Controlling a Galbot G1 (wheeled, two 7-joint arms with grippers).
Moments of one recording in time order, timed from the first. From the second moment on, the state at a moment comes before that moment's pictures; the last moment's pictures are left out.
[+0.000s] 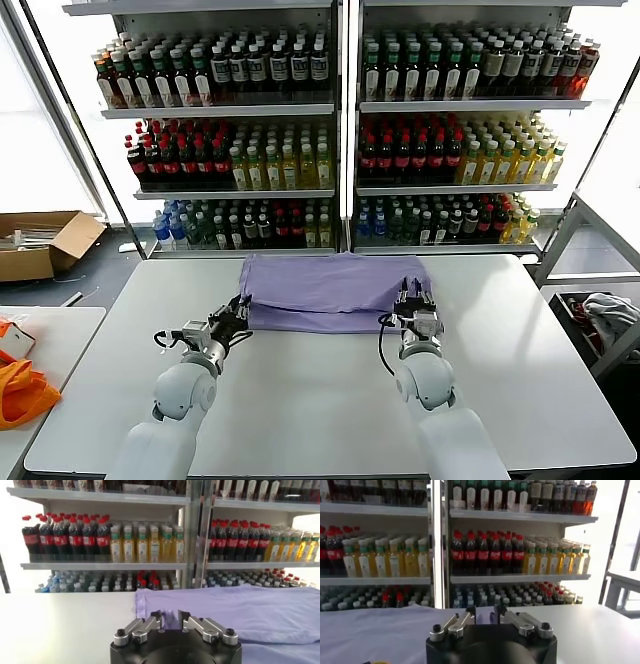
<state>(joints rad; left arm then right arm) 0.98 -1.26 -0.36 -1.61 -0.36 0.36 -0.04 -0.88 1.43 0.26 1.58 0.25 -0.32 0.43</state>
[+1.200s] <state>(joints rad) 1.04 -1.24 -0.34 -1.67 -0.33 0.50 -0.09 -1.05 1.36 0.32 1.71 0.32 -0.47 0.53</state>
